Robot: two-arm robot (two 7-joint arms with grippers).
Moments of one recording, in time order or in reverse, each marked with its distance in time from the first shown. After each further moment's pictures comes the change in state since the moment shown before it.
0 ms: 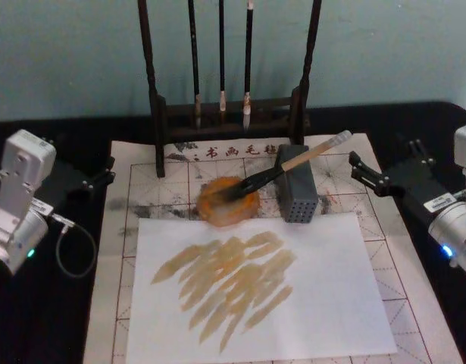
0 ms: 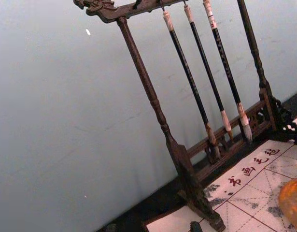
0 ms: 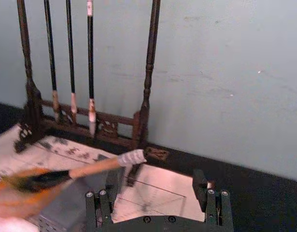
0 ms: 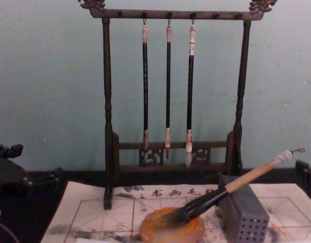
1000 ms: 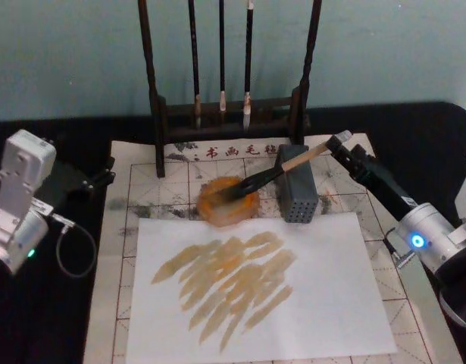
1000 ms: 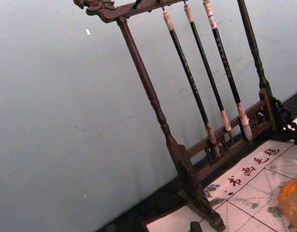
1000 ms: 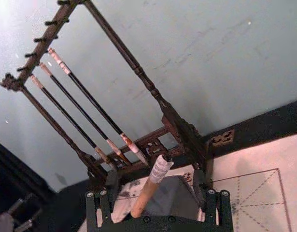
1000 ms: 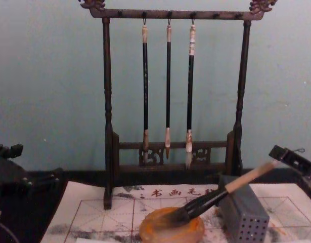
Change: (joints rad) left arm 0.000 0.000 0.000 0.000 0.000 0.000 0.000; right arm 0.080 -0.236 0.124 0.232 0.517 0.161 0.328
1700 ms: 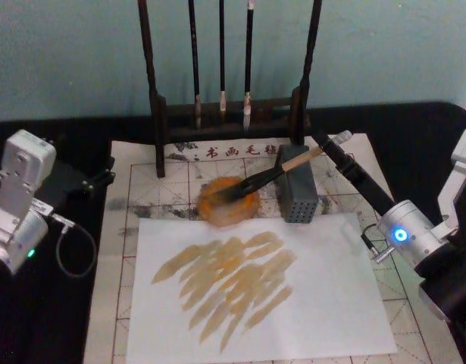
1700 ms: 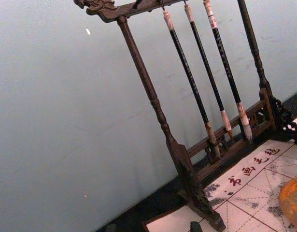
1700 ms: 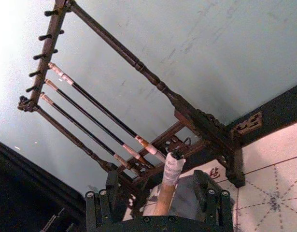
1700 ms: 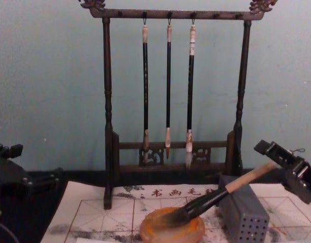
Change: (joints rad) left arm 0.000 0.000 0.000 0.000 0.000 0.000 0.000; right arm 0.067 -0.048 -0.026 0.111 0.159 0.058 0.073
